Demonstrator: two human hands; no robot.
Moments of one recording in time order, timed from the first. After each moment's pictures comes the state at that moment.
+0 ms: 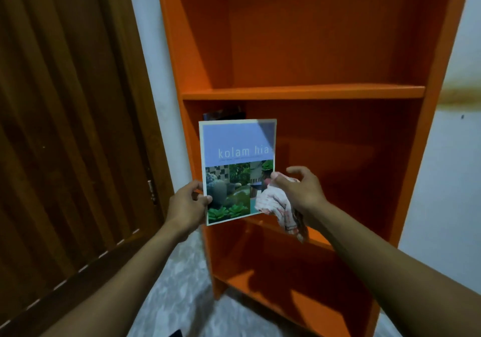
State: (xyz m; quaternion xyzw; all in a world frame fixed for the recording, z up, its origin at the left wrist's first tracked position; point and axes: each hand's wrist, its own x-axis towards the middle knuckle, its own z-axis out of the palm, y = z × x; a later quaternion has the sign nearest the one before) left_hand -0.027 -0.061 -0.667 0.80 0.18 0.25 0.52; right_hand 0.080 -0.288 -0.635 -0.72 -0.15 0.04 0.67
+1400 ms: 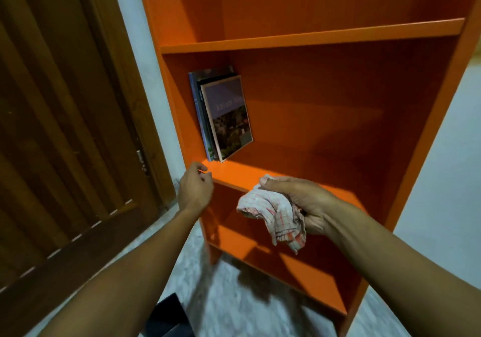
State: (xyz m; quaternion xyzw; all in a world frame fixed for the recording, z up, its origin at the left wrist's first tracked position) left_hand 0.034 -0.072 -0.732 0.85 0.25 0.35 0.31; right_hand 0.053 -0.308 -0.667 -0.53 -0.07 0.38 0.75
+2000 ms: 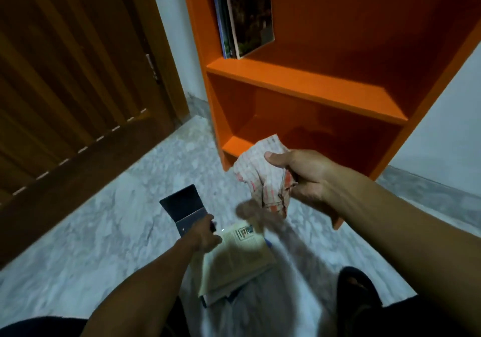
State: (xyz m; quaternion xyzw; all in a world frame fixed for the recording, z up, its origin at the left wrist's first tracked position) left_hand -0.171 -0.099 -1.017 0.85 0.32 -0.19 0.36; right_hand -0.034 -0.316 -0.781 -0.58 0.01 0.46 0.67
